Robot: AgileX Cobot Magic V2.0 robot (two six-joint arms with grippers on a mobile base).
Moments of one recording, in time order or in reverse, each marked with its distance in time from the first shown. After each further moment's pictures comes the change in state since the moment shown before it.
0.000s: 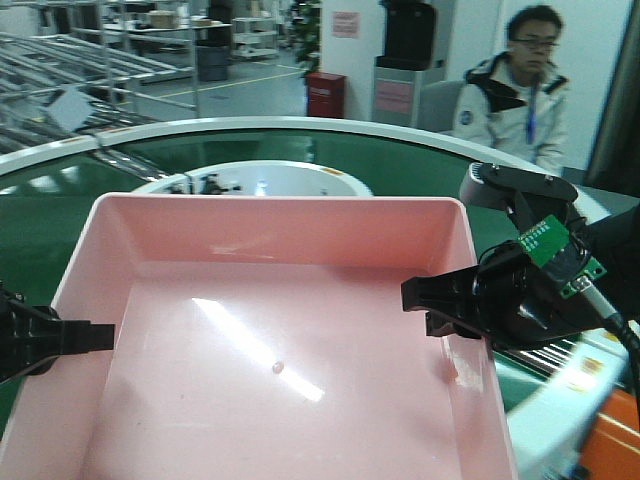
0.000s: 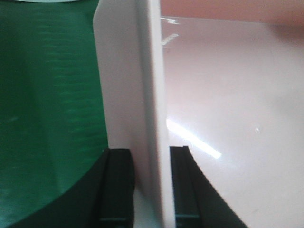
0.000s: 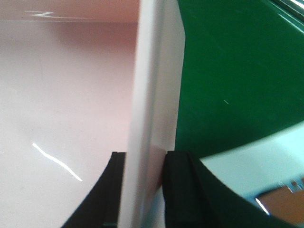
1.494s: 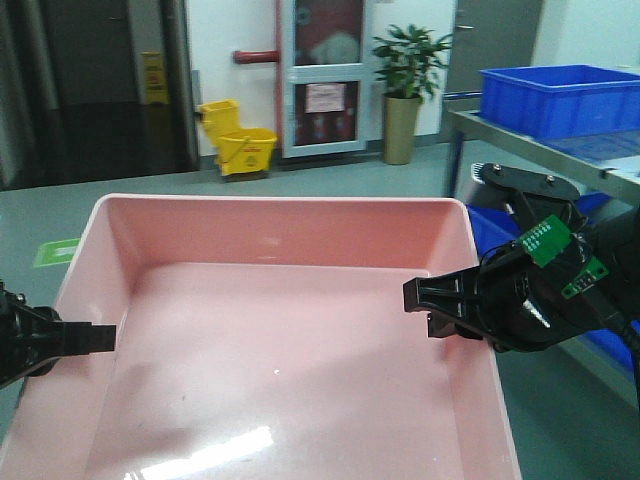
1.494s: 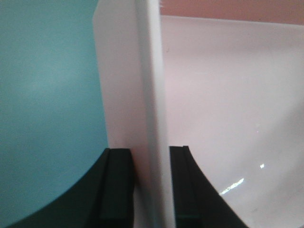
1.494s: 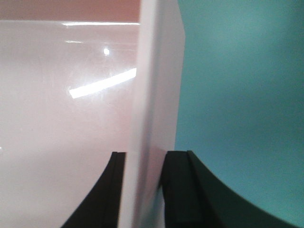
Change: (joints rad) left arm 0.000 0.000 0.000 0.000 0.005 0.000; right arm 0.000 0.000 0.000 0.000 0.006 0.000
